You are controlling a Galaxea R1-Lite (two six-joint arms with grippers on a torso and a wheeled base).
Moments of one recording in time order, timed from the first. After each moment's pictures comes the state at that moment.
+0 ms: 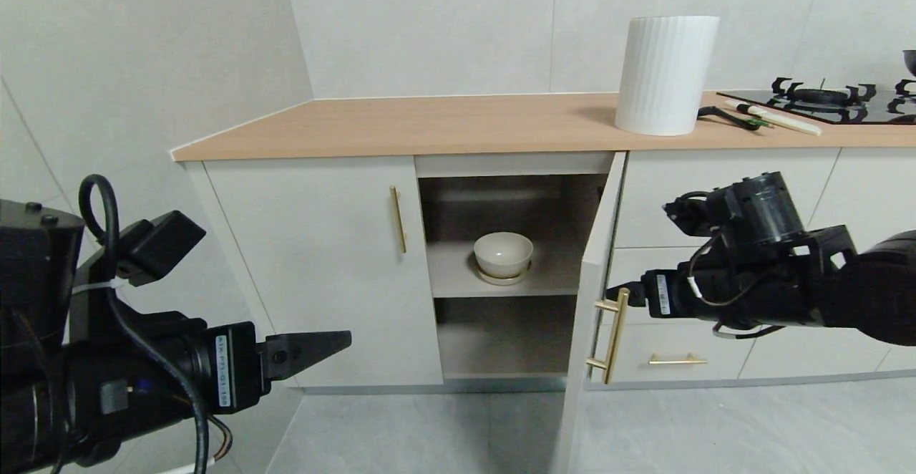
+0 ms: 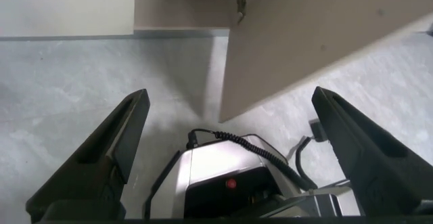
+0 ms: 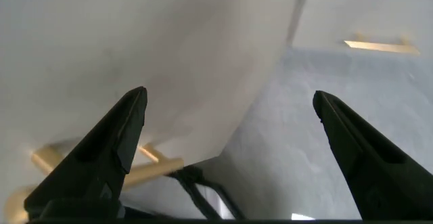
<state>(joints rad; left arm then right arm) -0.50 1.22 -0.75 0.10 0.02 -0.49 0.44 1.75 -0.99 -0.10 -0.06 0.27</state>
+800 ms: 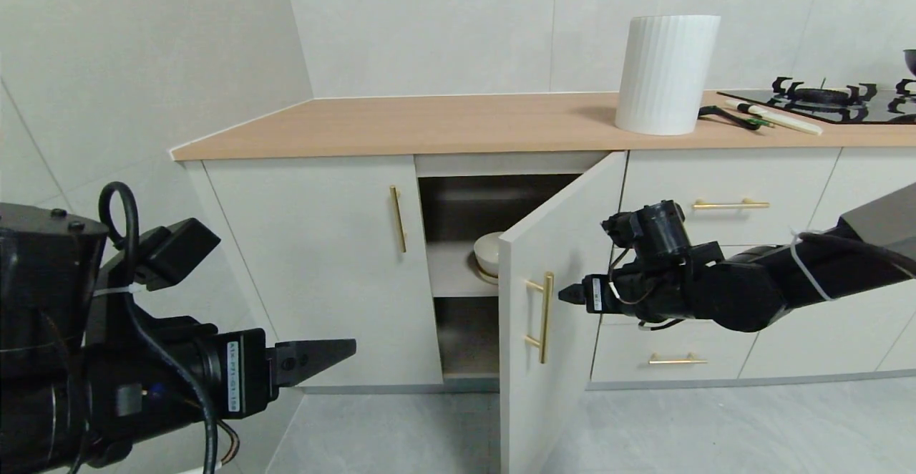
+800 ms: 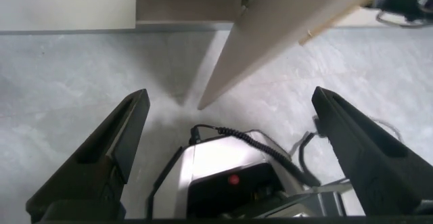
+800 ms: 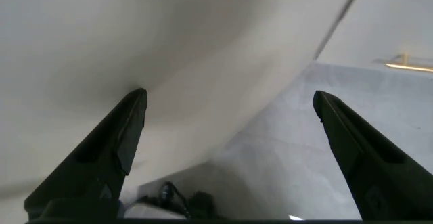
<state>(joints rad) -0.51 1.24 -0.74 0.10 0.01 -0.47 0.46 2.06 -1.16 -0.23 -0.06 0.33</state>
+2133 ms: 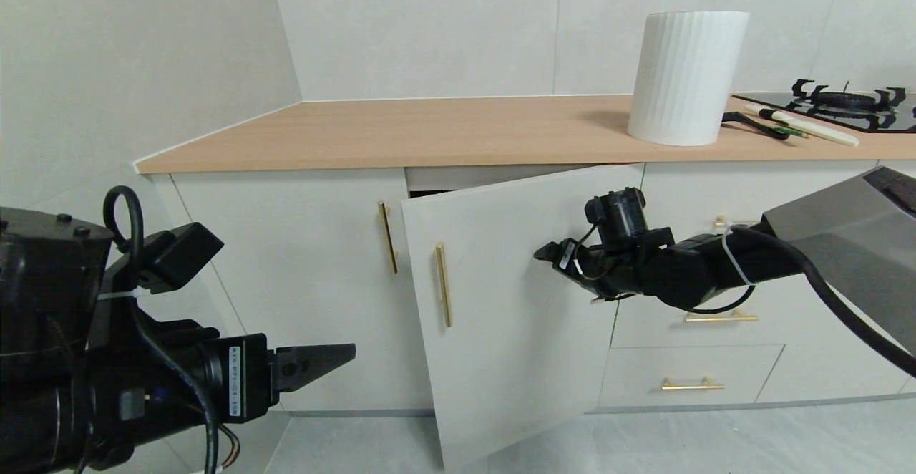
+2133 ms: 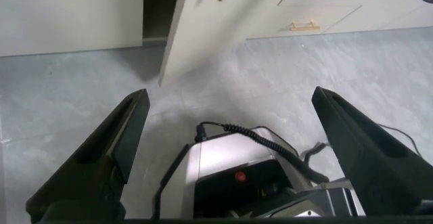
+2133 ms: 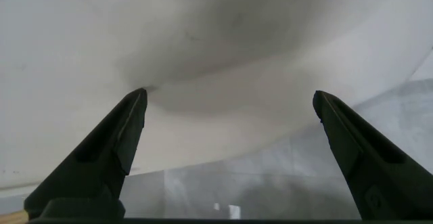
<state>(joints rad) -0.51 1.24 -0.73 0.10 0.02 -0.46 0.47 2.22 -1.42 -0.25 -0.08 0.79</state>
